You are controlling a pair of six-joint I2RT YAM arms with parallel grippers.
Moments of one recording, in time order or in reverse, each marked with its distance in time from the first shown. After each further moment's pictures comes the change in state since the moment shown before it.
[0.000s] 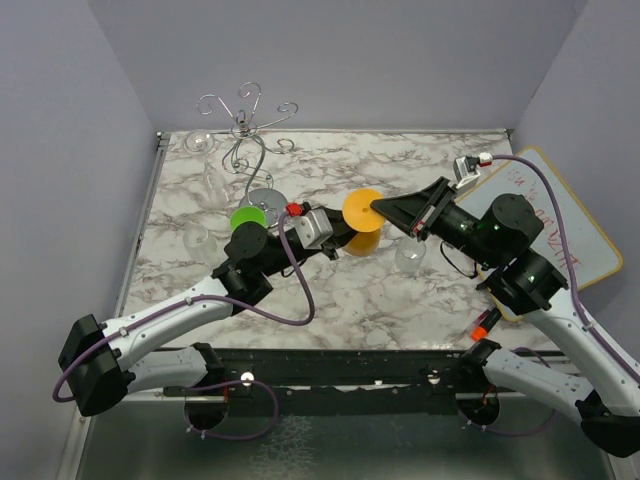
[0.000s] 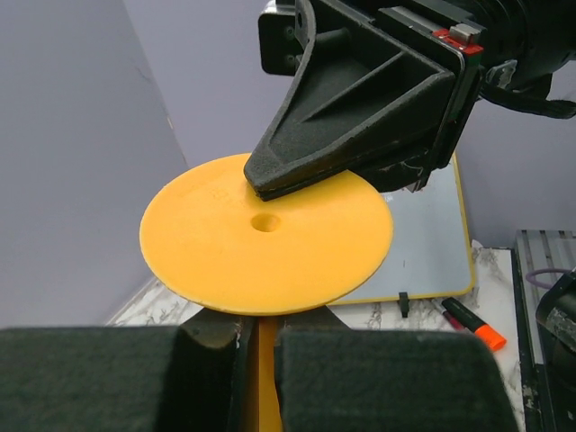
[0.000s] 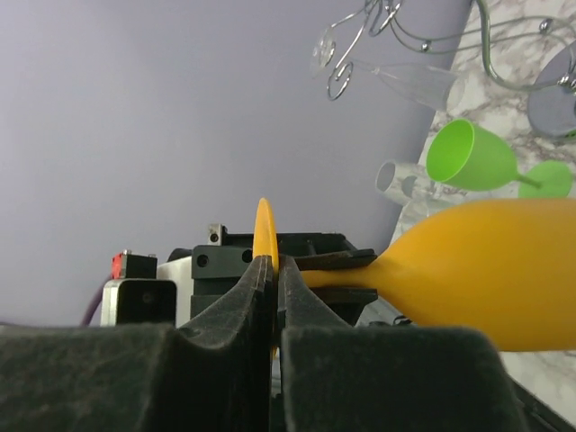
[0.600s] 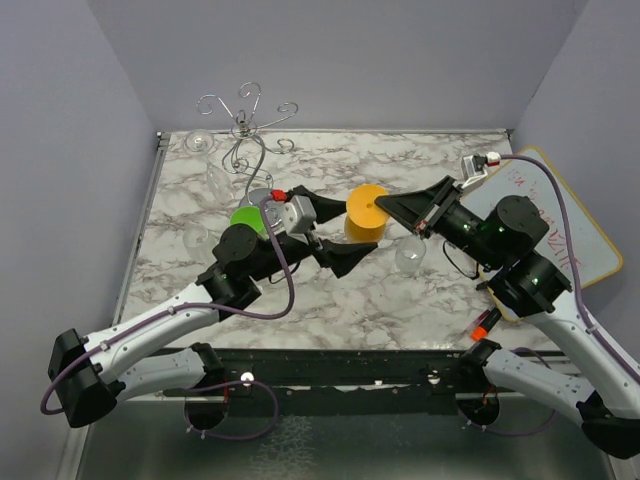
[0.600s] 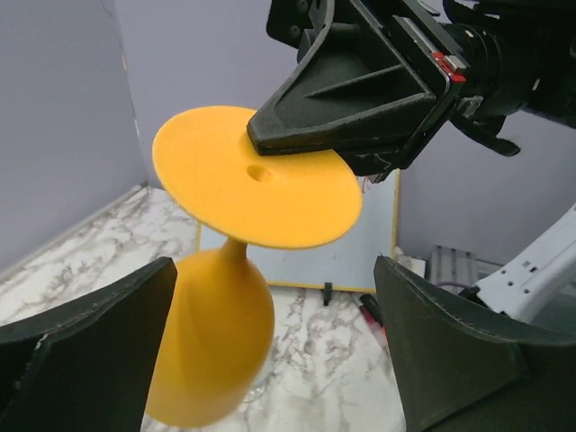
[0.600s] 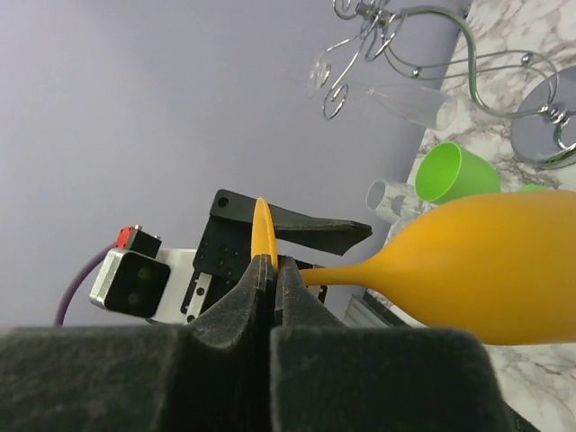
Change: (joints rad) left arm 0.000 -0.080 0.000 -0.137 -0.023 -0.235; right arm 0.000 -0.006 0.003 0.003 0.043 -0.015
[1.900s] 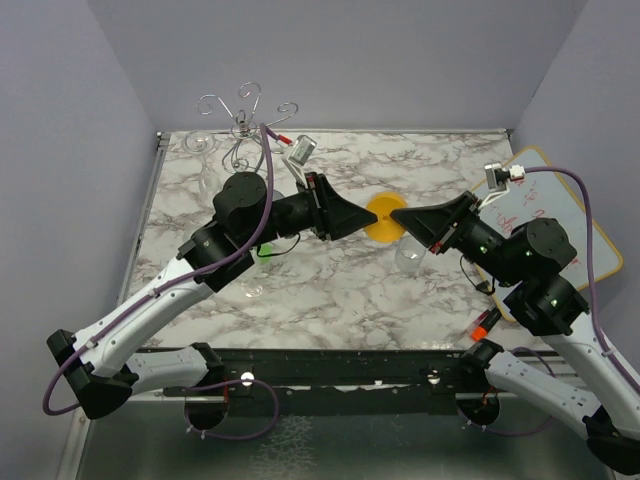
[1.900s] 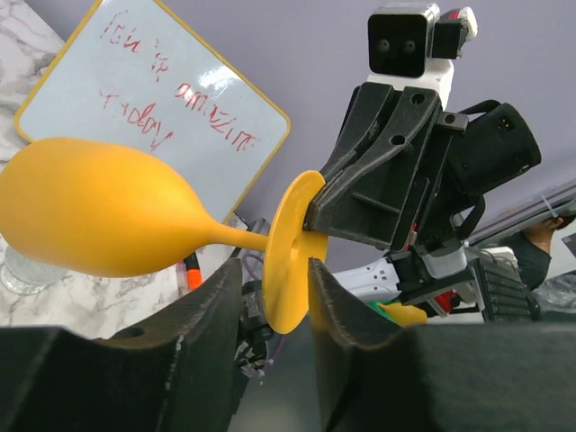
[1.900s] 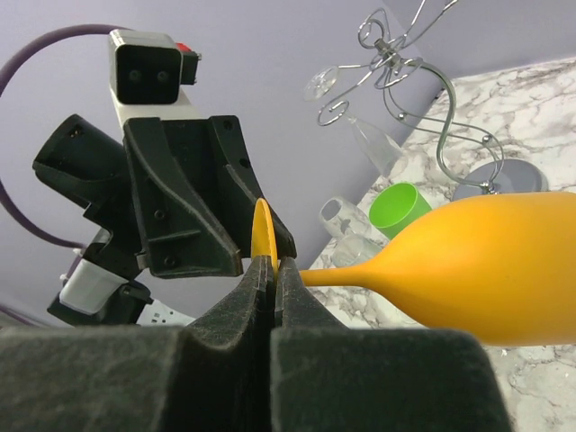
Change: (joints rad) left arm 0.071 0.087 0.427 -0.599 0.101 -0.692; right arm 0.000 -0.143 -0.062 0.026 -0.039 -0.357
